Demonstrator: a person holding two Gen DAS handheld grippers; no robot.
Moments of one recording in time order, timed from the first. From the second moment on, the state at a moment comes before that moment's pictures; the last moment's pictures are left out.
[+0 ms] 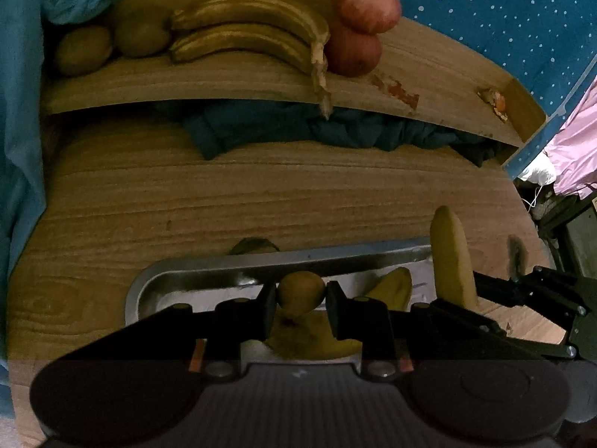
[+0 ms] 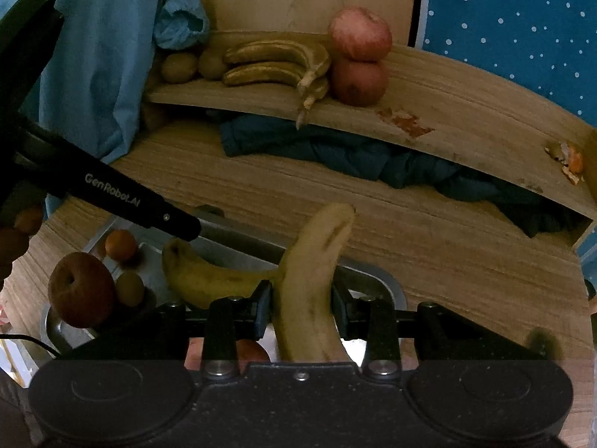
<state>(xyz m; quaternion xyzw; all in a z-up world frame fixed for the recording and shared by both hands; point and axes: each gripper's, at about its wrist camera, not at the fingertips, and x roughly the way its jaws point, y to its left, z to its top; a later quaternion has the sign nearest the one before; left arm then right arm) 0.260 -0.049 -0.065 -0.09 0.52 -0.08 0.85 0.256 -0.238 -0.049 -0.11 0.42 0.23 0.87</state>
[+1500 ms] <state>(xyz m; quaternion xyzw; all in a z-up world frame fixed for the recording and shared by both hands) 0.239 -0.043 -0.070 -0.10 0.55 -0.08 0.83 0.252 -0.234 -0.054 -0.12 0.43 0.24 0.86</state>
